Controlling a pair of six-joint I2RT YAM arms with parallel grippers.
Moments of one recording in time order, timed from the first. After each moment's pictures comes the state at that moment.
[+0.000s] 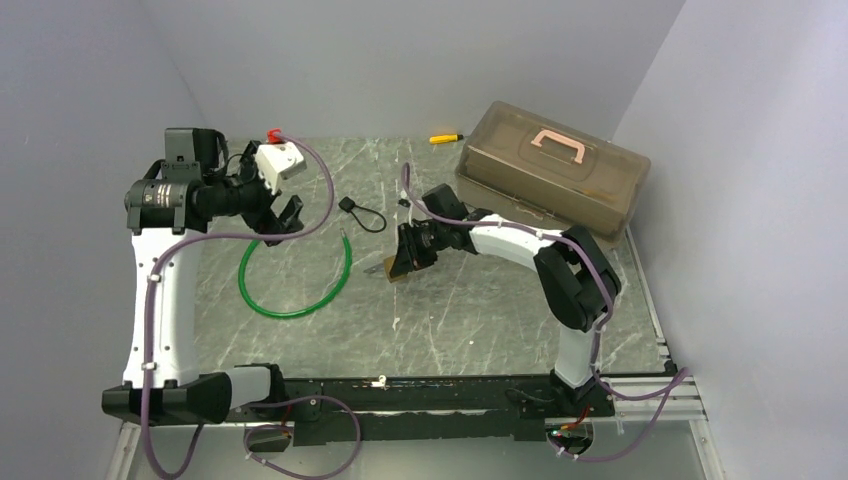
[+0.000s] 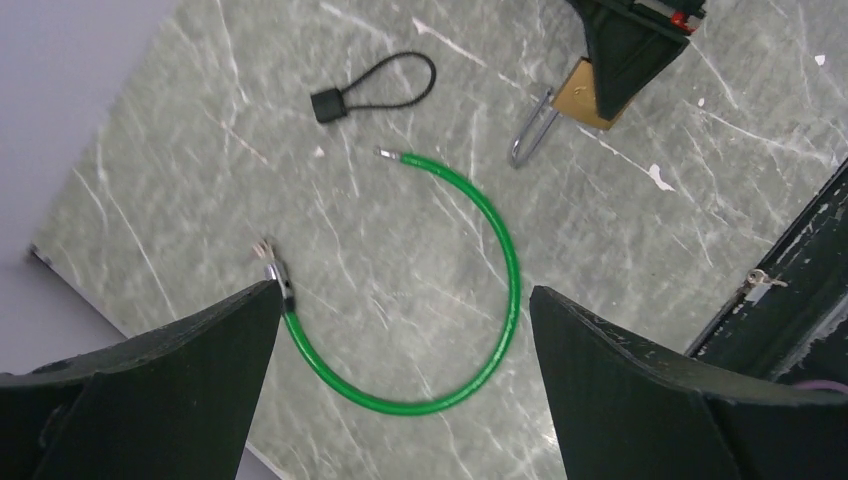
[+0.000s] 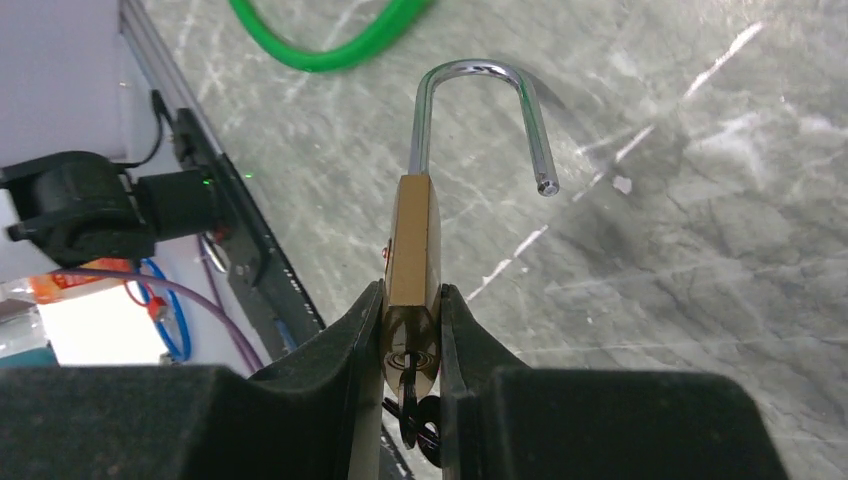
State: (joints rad) left arm 0.00 1.23 1.68 -1.24 0.61 0.80; right arm 0.66 1.87 1.25 -0.24 -0.68 0.44
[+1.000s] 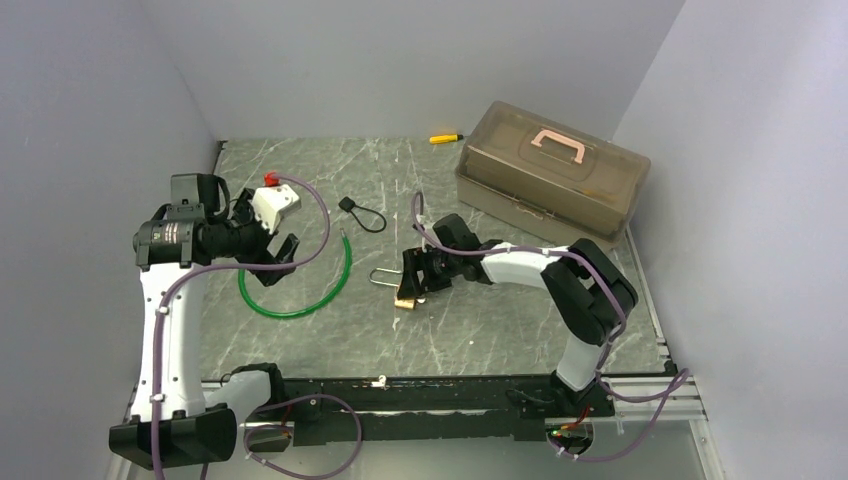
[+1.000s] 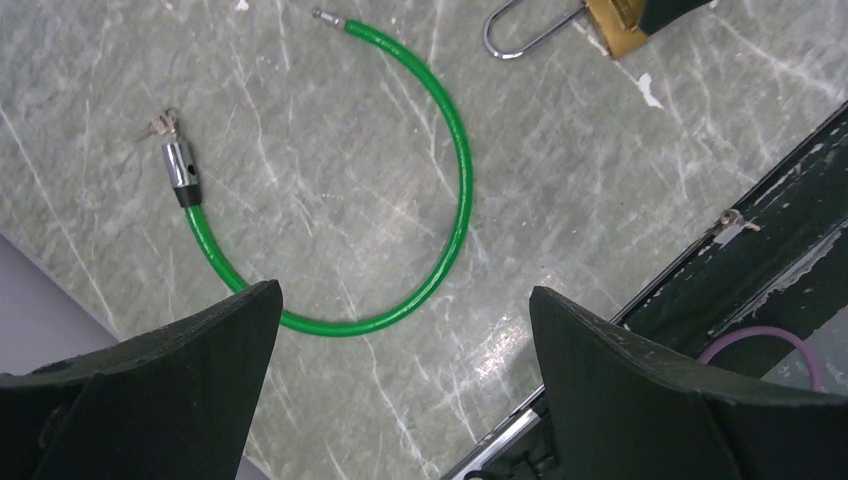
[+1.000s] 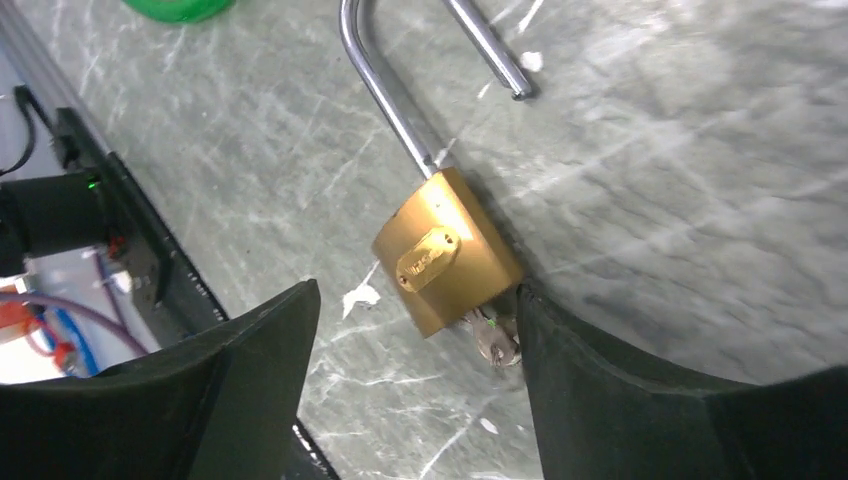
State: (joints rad) left arm 0.10 1.06 1.36 -1.27 0.55 0.77; right arm 0.70 1.77 0.93 0.01 -0.52 0.45
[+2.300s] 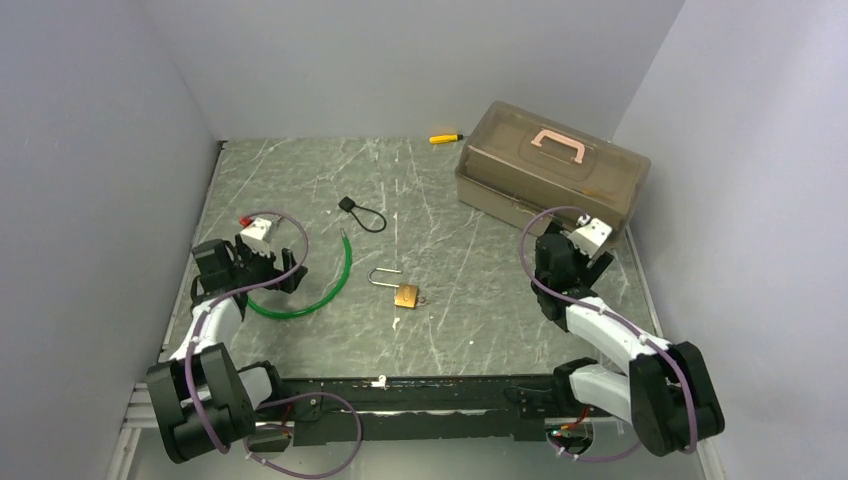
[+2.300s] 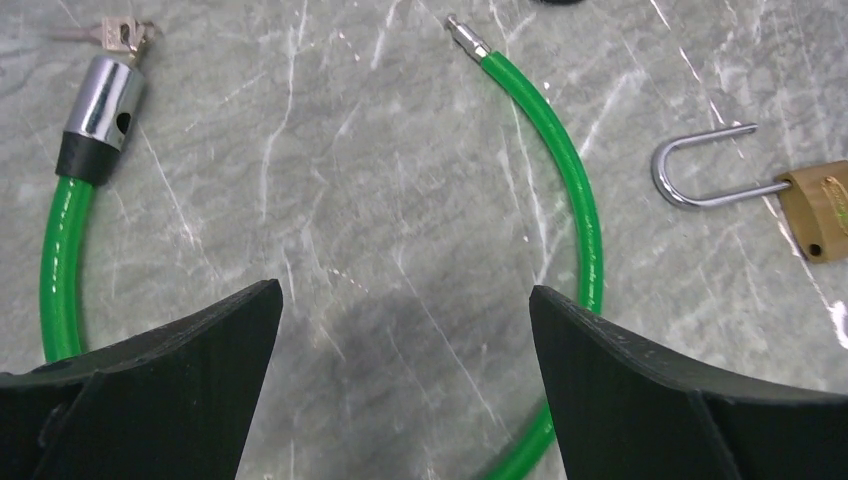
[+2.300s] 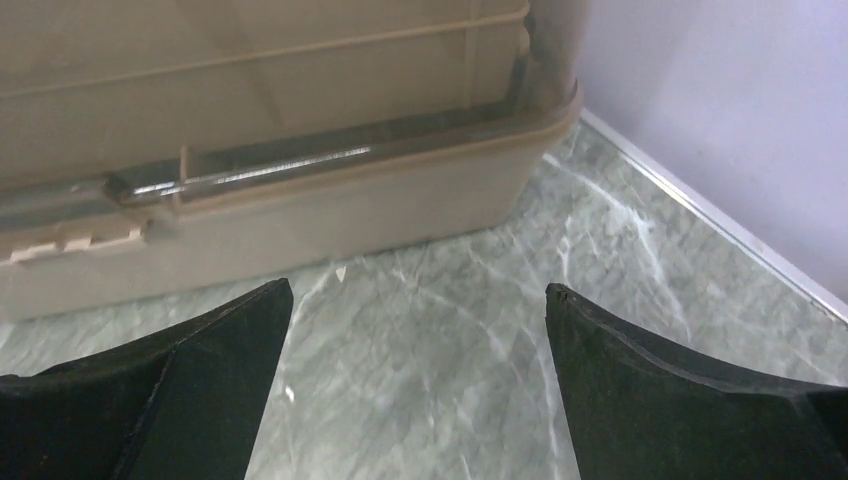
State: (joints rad) left arm 0.36 1.09 0.46 -0.06 0.73 0.33; right arm 0.32 1.07 0.40 0.20 0.96 0.45
